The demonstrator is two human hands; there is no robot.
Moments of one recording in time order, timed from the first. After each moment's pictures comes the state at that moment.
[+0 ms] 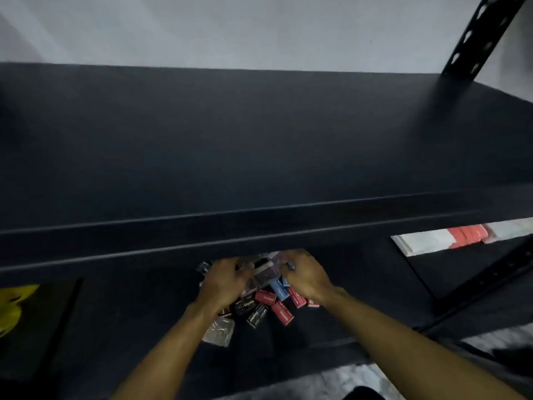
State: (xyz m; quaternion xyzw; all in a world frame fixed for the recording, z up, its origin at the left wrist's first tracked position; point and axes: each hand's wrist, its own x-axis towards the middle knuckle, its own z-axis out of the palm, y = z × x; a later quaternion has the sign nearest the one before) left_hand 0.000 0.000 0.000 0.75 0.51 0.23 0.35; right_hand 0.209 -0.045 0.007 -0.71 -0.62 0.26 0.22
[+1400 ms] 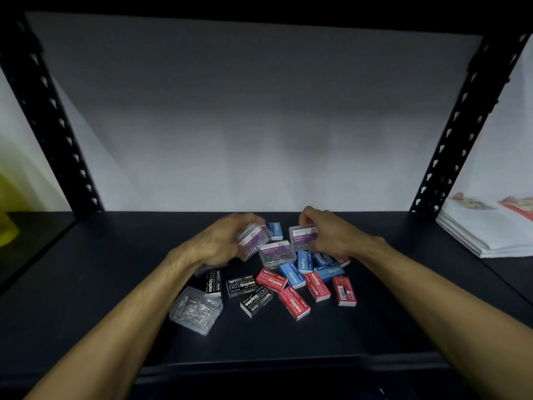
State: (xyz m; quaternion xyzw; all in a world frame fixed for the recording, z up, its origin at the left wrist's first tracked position) left_hand 0.006 0.040 -0.062 0.85 0.43 0.15 0.26; right_hand 0.271 0.019 -0.065 -0.61 -0.76 0.18 0.15
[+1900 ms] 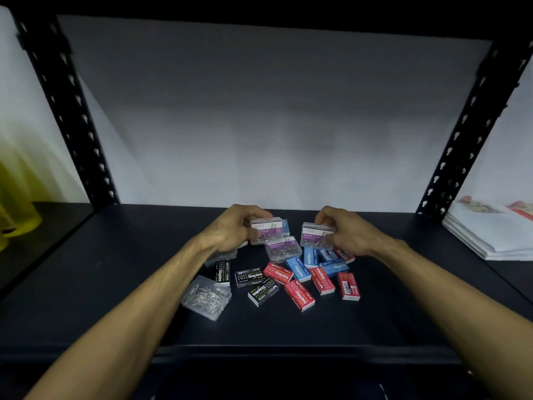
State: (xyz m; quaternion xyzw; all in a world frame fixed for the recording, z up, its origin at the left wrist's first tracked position) left_hand 0.007 0.045 -0.067 0.79 0.44 0.25 0.36; right_hand 0.287 0.005 -0.063 -0.64 -0.72 0.20 0.18
